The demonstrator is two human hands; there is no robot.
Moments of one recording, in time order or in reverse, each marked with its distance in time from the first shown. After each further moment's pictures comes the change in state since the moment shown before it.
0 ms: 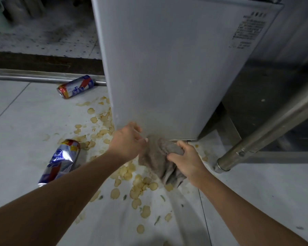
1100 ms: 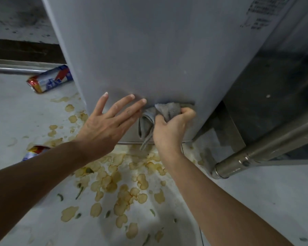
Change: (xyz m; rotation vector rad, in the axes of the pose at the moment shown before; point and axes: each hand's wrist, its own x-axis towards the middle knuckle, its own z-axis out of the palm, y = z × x) left_hand 0.069 -0.028 -0.003 1.054 0.355 1.009; right_hand 0.100 -0.027 0.033 0.138 0.709 -0.243
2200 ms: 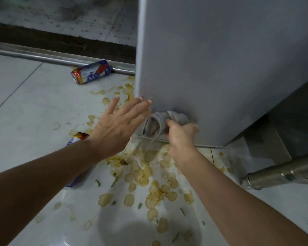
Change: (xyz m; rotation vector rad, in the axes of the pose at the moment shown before) left_hand -0.066 -0.038 -0.007 -0.132 -0.175 -0.204; right_hand -0.040 -0.002 0.071 0.258 -0.178 0.610
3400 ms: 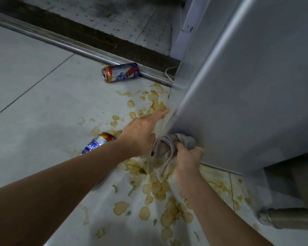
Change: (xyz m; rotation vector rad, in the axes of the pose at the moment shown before) left_hand -0.011 -0.030 0.022 -0.884 -0.116 -0.476; right_hand -0.032 0.034 0.038 -0.079 -0.022 -0.068
